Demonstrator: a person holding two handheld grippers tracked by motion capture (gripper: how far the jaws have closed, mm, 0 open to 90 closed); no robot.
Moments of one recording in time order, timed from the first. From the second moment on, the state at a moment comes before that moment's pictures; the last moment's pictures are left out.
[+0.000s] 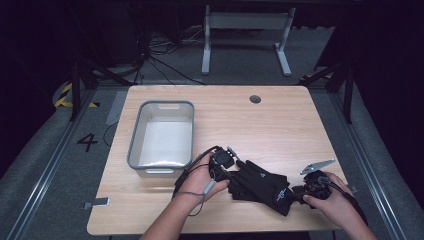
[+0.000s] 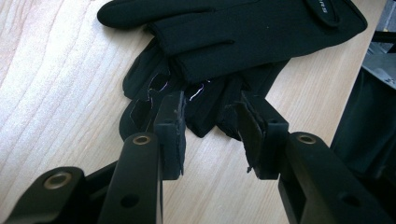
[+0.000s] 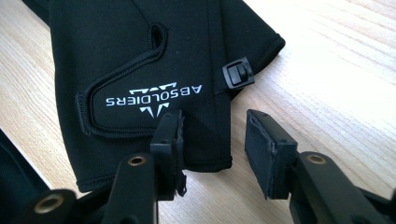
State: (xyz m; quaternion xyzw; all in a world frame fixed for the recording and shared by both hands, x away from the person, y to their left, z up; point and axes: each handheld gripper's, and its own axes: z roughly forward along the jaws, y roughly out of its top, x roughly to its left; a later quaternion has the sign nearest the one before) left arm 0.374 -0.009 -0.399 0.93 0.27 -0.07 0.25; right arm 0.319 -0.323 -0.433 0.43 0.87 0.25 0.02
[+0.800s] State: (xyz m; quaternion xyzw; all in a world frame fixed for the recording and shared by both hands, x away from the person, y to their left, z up) left arm 0.383 -0.026 -0.425 0.94 0.26 -0.05 0.22; right arm 0.318 -0.319 -0.433 0.42 0.88 0.24 0.03
